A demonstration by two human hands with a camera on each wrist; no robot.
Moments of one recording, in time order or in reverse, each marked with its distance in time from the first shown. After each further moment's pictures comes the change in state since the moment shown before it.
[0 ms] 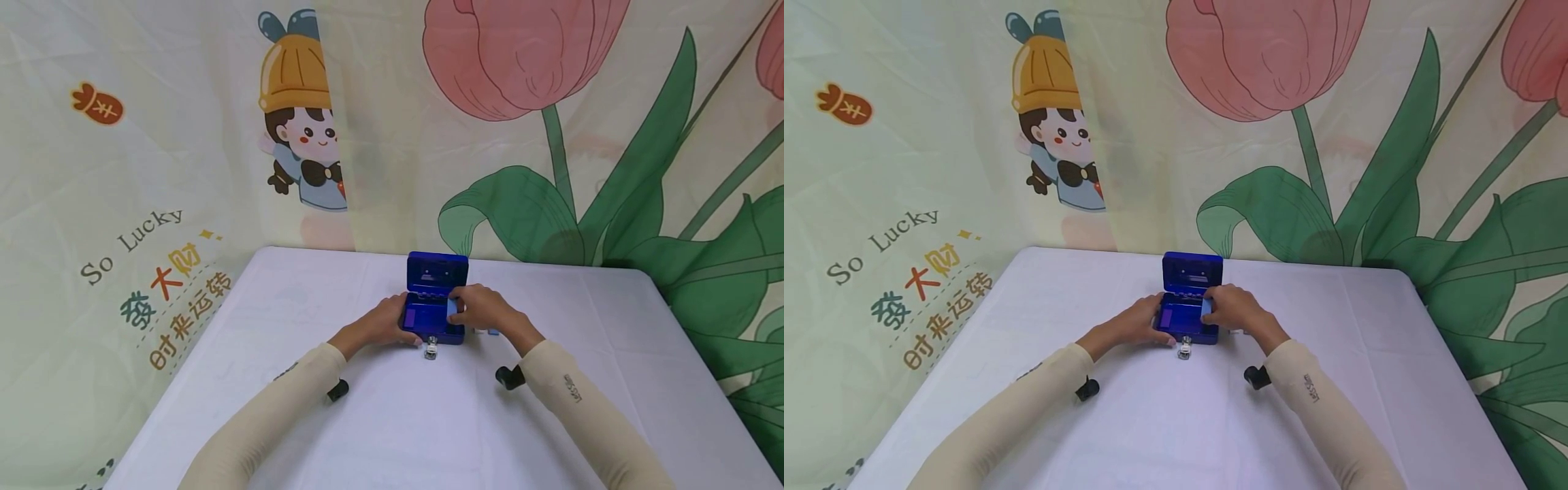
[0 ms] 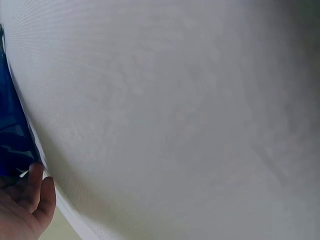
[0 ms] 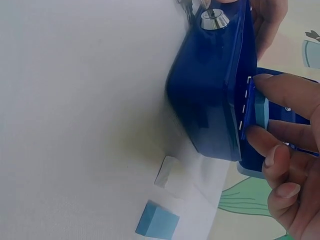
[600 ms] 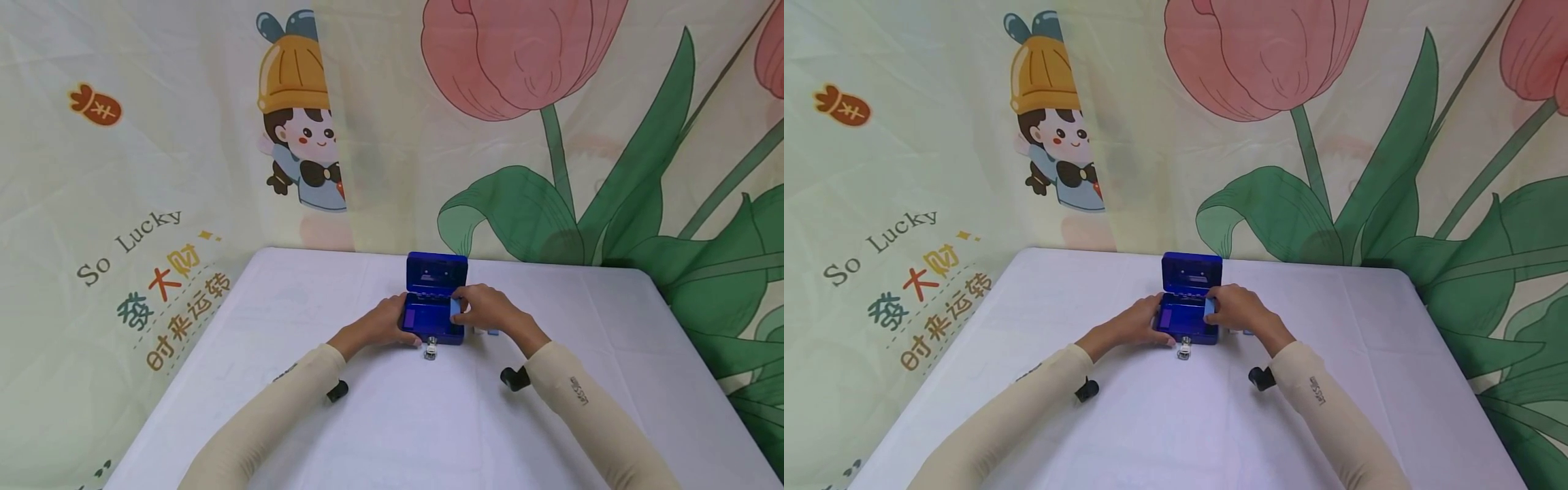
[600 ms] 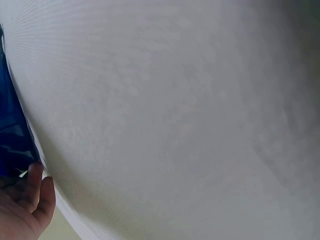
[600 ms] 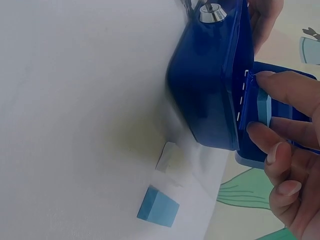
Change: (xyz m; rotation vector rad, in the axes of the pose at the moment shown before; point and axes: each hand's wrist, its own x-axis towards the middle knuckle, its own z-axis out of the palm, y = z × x) left_hand 0.000 0.002 0.000 0.005 0.000 -0.028; right_hand -0.005 0.007 -0.003 0.003 0.019 -0.032
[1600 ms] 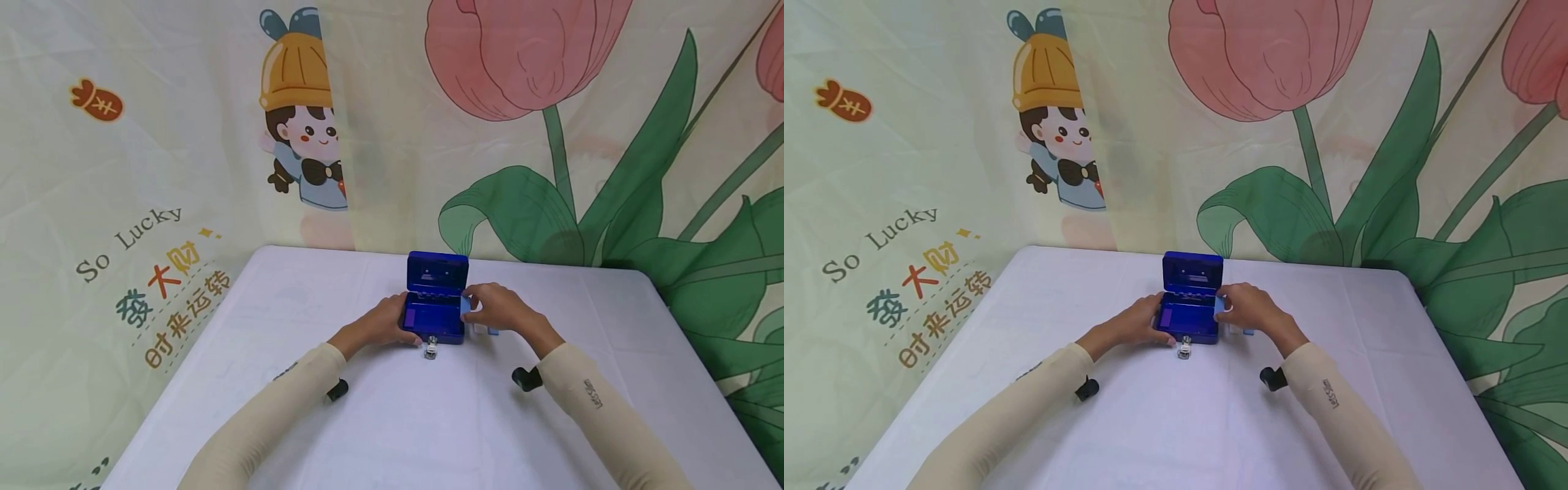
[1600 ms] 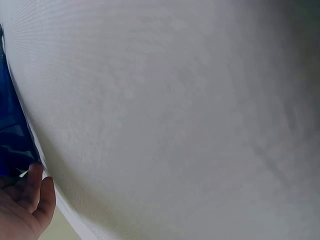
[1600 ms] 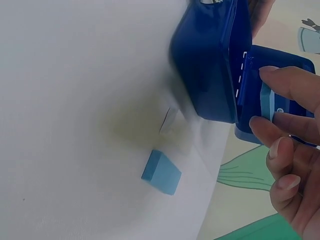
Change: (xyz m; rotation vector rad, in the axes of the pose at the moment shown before) left_hand 0.001 -0.002 0.001 0.003 0.010 0.025; right_hand -0.009 0.016 -0.007 0.005 0.007 -0.007
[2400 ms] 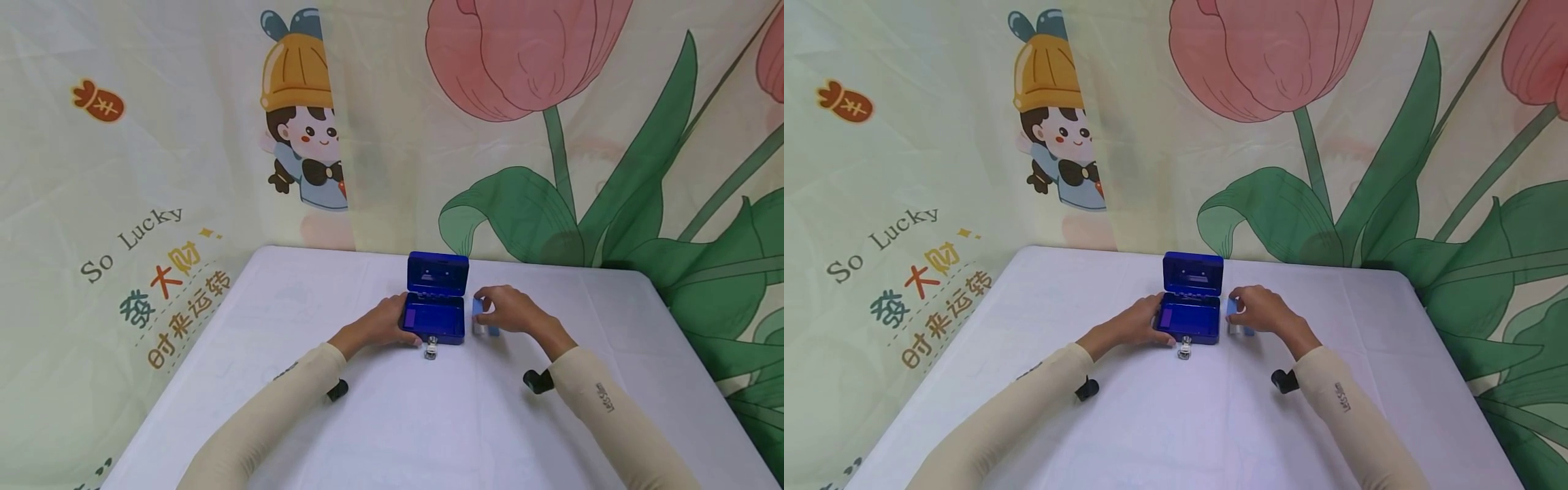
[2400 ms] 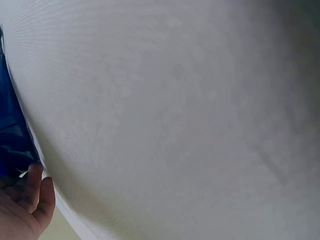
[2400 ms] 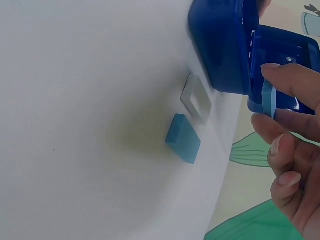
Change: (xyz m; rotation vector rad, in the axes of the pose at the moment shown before) left_hand -0.004 0.002 -0.003 0.020 0.000 0.025; right_hand -0.007 0.019 -0.001 0.031 -0.008 0.040
